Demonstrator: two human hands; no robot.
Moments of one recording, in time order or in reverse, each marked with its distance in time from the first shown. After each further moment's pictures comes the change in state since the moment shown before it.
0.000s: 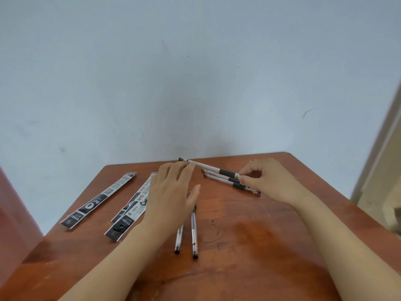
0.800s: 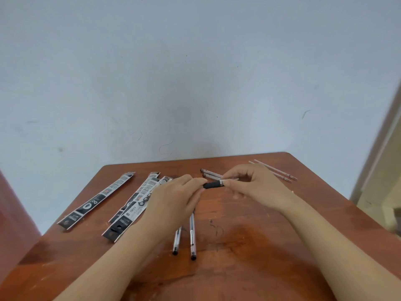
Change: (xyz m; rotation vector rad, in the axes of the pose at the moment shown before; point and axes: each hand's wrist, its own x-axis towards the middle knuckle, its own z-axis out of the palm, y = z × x) left_hand 0.002 0.003 -0.010 -0.208 -0.098 0.177; right_hand -0.006 -0.012 0.017 0.352 -0.104 -0.057
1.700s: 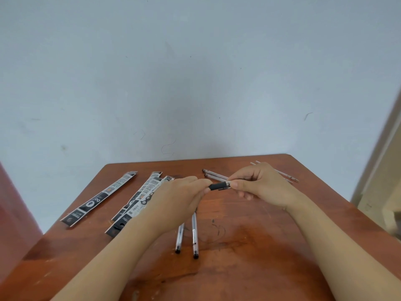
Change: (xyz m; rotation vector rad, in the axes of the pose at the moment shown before) left_hand 0.007 -0.004 -0.011 -0.061 -0.246 0.011; right_hand 0.001 0.003 -0.009 0.067 -0.072 0.005
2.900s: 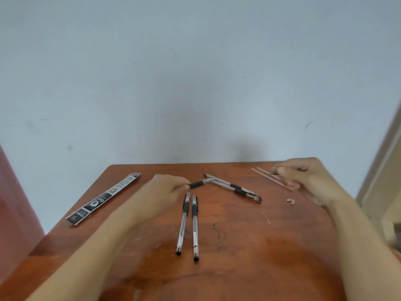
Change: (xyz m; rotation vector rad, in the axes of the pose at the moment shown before) left_hand 0.002 -0.011 -0.027 -0.226 -0.213 -0.342; right_hand -0.013 0.011 -0.054 0.125 0.201 -0.008
